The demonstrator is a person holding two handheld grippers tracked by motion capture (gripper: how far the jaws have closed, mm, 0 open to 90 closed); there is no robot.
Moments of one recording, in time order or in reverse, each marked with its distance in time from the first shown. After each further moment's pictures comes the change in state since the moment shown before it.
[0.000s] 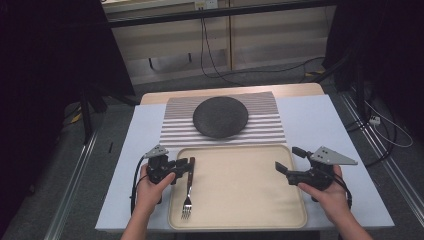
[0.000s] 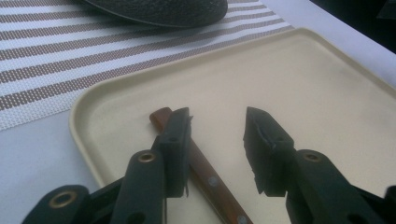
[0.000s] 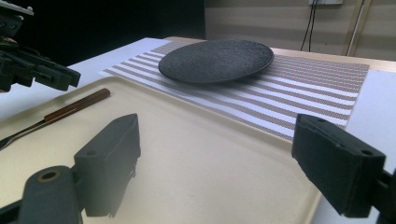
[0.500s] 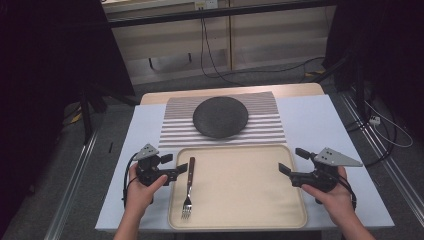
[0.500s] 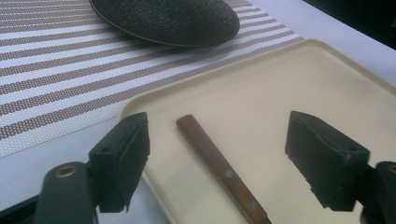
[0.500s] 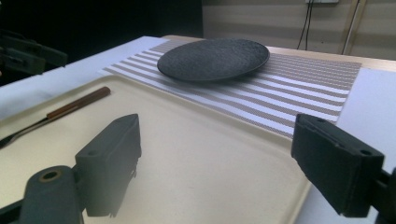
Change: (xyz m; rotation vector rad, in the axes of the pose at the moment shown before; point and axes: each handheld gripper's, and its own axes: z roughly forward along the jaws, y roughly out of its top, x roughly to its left) left arm 0.001 0.006 -0.028 -0.044 0.065 0.029; right arm 0.002 0.003 -0.011 0.009 -0.014 -0.003
